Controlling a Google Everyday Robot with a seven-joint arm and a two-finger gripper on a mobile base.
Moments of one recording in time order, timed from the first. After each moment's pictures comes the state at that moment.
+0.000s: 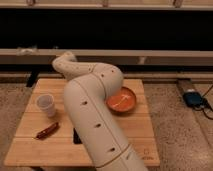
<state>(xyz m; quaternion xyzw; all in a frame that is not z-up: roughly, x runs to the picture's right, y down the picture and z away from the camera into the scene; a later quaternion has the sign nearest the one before) -0.135 0.037 0.940 -0.17 -0.35 -0.91 0.11</state>
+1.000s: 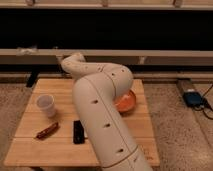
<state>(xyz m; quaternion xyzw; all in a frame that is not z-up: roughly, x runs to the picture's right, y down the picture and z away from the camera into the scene) -0.106 0.055 0.928 -0.18 -0.39 -0.89 0.13</state>
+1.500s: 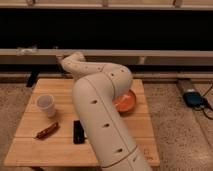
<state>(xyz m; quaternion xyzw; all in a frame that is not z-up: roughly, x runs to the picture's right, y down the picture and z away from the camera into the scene) -0.108 0.051 0.928 -0.19 -0.39 -0.89 0.13</state>
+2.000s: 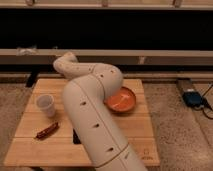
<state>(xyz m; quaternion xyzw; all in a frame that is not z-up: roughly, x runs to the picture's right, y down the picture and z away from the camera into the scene) -0.143 0.050 0.930 -0.20 -0.37 -0.90 0.08</state>
